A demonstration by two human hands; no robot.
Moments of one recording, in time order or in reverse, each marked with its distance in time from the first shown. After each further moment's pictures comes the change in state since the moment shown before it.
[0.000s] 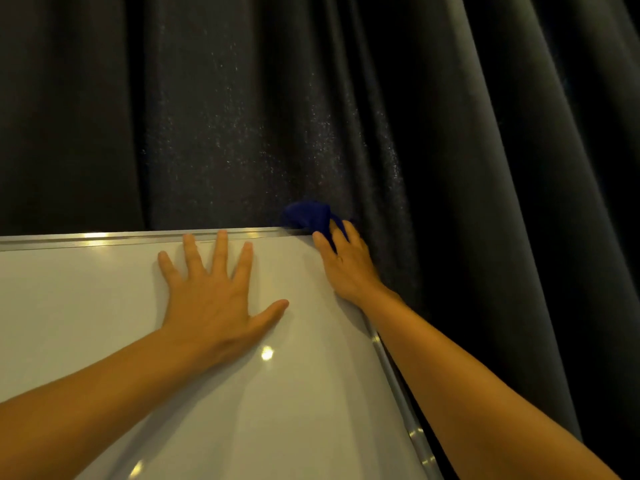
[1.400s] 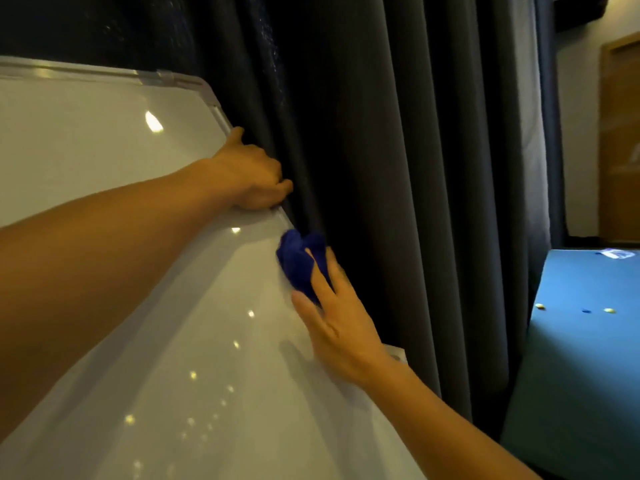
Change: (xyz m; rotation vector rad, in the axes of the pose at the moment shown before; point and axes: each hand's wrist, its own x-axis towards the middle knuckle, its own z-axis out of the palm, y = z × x) left_hand 0.042 0.148 0.008 -0.011 -0.015 0.883; right_hand -0.314 -0.004 -0.025 -0.208 -0.035 0.311
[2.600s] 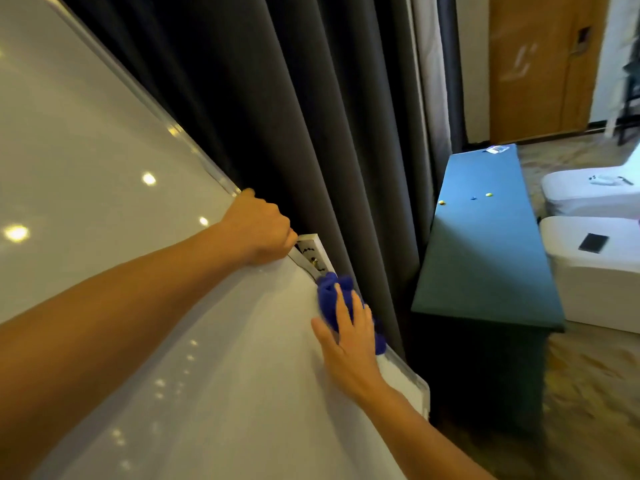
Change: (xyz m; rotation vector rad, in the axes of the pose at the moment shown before) left_hand -0.089 0.219 0.029 -0.100 0.054 0.393; right_hand -0.206 0.092 0.048 0.099 0.232 0.723
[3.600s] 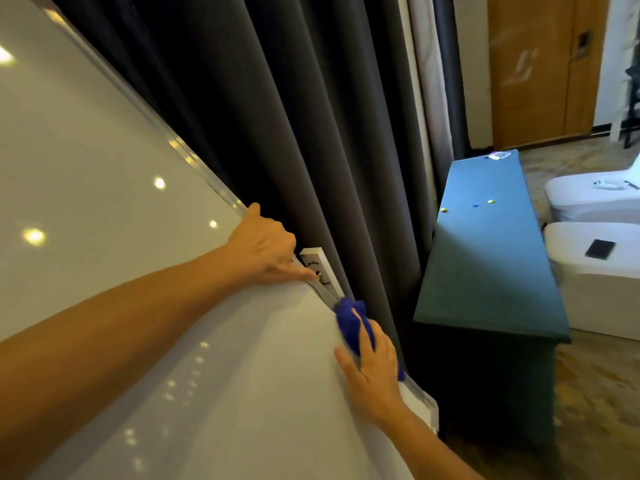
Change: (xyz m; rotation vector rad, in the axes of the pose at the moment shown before) left_hand 0.006 0.023 -0.014 -0.099 -0.106 -0.039; right_hand -0.004 0.061 -0.014 -0.103 0.056 0.061
